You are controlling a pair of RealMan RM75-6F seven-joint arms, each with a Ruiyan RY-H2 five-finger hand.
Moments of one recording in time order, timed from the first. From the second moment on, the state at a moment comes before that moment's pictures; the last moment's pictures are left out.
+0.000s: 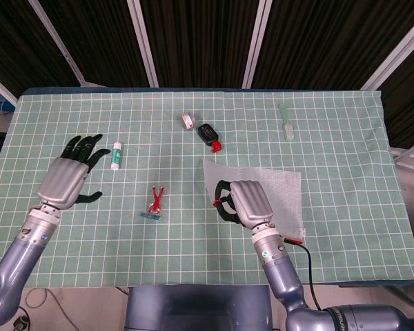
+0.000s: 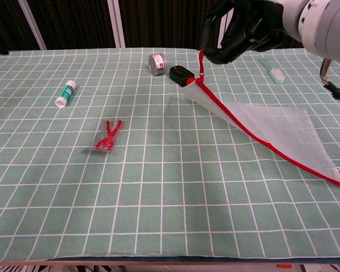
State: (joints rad) left arm -0.55 -1.07 -0.27 -1.91 1.20 1.08 0.41; right arm 0.70 -1.56 0.46 -2.15 -0.73 1.30 -0.76
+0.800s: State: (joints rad) left arm -0.98 -1.39 -0.31 -1.84 0.84 0.92 0.62; right arm 0.78 -1.50 0.44 -2.21 -0.67 1.39 -0.72
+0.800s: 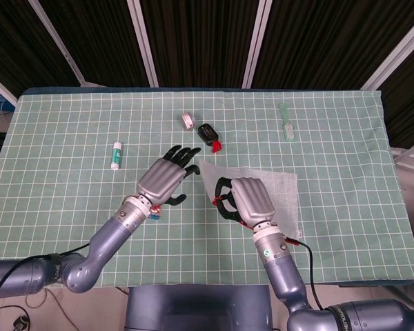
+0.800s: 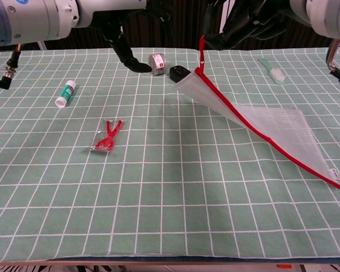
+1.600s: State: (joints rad) left arm -1.09 -1.52 -0.29 -1.78 0.80 0.97 0.58; right arm 0.79 -1.45 0.40 -2.22 -0.66 1.41 -0.65
